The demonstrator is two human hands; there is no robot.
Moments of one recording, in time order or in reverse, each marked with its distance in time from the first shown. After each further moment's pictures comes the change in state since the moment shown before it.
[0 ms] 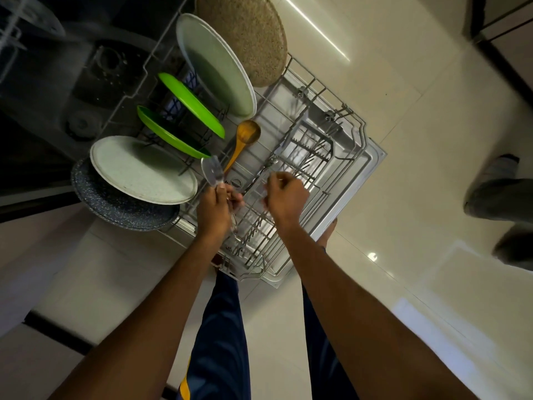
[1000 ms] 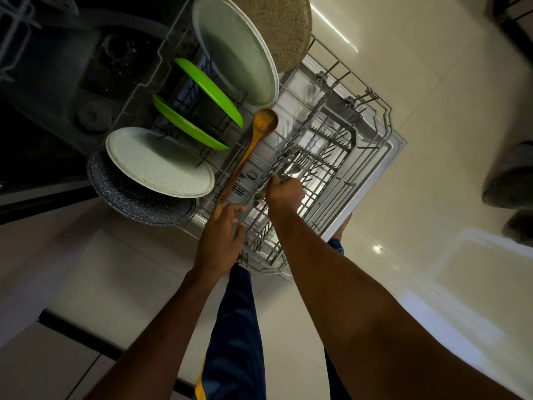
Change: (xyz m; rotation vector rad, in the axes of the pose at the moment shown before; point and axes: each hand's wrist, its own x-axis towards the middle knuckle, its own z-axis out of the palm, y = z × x) left_hand -0.026 -0.055 -0.064 0.621 -0.188 0.339; right_hand 0.022 0.044 0.075 -0.144 0.108 0.363
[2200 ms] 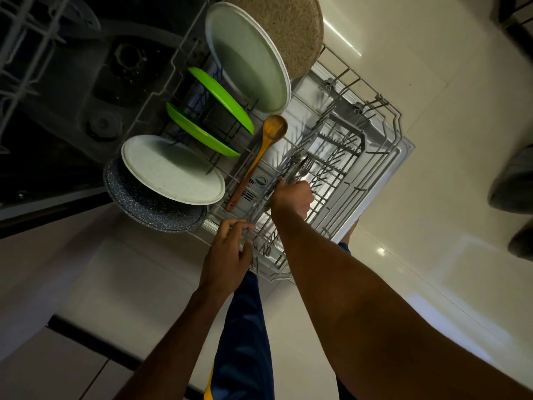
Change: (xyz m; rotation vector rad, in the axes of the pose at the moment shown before) left_hand -0.024 -0.007 -0.011 0.055 -0.036 0.008; right_hand -0.001 -0.008 0.014 -0.060 0.143 0.047
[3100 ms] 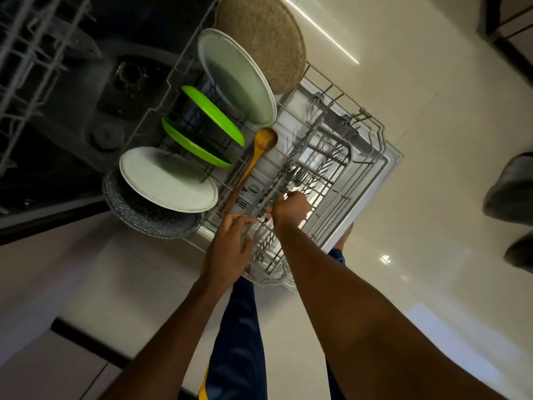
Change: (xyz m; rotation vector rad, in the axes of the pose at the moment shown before) left_hand 0.018 0.038 0.000 0.066 0.021 0.062; right_hand 0.009 0.011 -0.023 -0.031 -0.030 -0.053
